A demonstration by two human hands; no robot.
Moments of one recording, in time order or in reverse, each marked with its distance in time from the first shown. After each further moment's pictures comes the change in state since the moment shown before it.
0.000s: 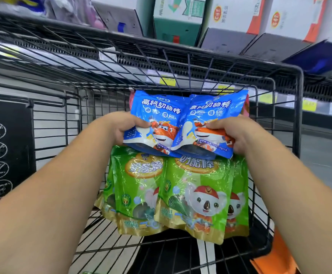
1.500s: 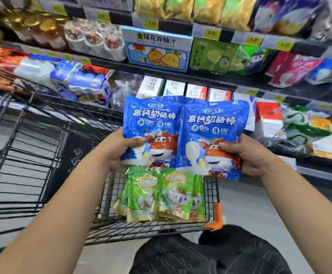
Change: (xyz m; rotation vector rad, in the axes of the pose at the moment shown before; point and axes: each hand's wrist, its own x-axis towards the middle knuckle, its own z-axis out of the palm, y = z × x) left_hand -0.342 -0.045 0.023 -0.226 -0.106 0.759; right_hand -0.304 -0.004 -0.126 0.088 -0.476 -0.614
